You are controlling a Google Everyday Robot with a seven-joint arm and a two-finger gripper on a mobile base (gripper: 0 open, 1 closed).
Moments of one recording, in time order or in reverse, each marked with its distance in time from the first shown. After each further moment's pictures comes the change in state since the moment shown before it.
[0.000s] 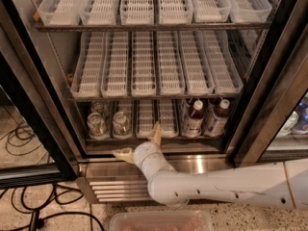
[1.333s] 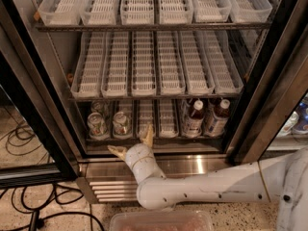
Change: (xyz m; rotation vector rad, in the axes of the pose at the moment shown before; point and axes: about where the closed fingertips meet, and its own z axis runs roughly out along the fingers) arm -0.004 0.017 0.020 0.080 -0.106 -0.017
